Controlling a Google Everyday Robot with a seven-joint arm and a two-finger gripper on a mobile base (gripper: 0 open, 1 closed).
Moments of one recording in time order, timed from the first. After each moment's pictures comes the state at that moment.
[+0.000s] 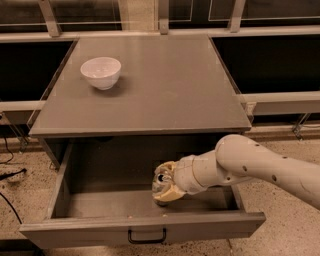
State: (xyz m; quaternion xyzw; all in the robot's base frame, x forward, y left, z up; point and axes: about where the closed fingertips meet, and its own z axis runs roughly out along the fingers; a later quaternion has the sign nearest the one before) arm 0.480 -0.014 0.661 -0.65 0.65 0.19 0.34
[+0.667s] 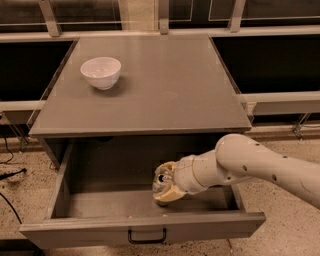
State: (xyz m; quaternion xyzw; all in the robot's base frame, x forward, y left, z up) arm 0.480 -0.014 0.665 -0.65 0.65 0.19 0.34
